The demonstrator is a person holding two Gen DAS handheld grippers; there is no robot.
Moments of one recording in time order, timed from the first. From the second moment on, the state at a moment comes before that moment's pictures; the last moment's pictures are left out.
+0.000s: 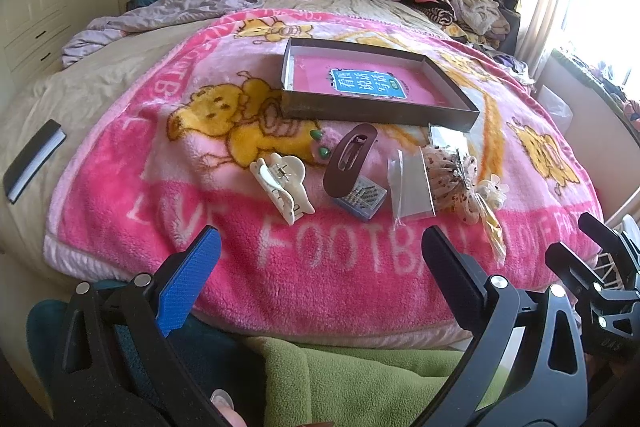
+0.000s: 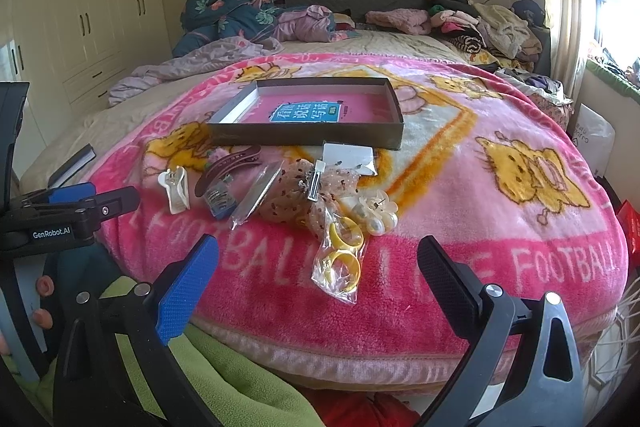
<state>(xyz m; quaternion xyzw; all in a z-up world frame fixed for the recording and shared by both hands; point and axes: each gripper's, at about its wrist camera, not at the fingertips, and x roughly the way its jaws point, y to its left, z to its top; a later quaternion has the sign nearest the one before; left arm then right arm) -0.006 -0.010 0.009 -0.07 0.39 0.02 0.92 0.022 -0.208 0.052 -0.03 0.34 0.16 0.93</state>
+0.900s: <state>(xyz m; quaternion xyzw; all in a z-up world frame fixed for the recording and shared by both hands) 0.005 -0.008 -0.001 -0.07 0.40 0.02 0.91 0.035 -0.212 0.039 -0.03 0.36 0.16 0.92</state>
